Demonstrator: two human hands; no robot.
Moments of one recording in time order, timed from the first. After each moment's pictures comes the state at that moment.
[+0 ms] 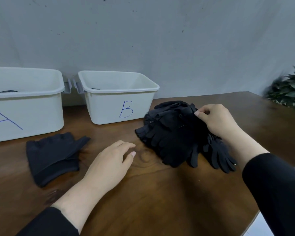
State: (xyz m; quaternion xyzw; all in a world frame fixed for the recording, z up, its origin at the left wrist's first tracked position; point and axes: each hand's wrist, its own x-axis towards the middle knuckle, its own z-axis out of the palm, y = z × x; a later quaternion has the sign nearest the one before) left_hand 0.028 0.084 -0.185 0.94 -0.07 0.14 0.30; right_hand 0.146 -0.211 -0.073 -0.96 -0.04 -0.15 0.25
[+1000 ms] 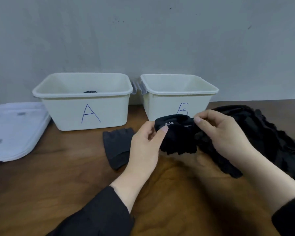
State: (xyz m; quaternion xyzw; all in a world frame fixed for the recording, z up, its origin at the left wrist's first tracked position) left_hand -0.001 0.114 -0.147 0.69 0.04 0.28 0.67; right_hand 0.074 -0.062 -0.092 -0.84 -0.23 -0.05 0.48
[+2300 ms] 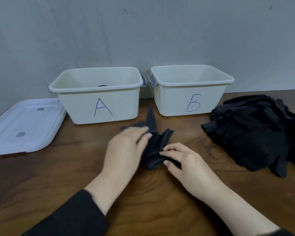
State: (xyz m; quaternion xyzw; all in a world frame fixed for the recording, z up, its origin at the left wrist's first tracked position) left_hand -0.041 0.180 -0.166 0.90 0.08 0.35 0.24; right_hand 0.019 -0.013 -0.187 -0.87 -0.38 0.00 0.31
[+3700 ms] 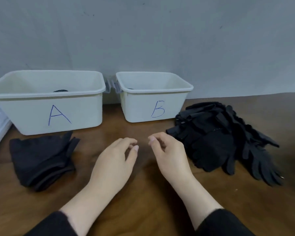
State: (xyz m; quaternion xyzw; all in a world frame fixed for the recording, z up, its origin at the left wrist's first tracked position) left_hand -0.013 0.131 -0.176 0.92 0.06 0.24 0.30; right_hand 0.052 -0.024 -0.170 -0.86 -0.21 -0.10 0.45
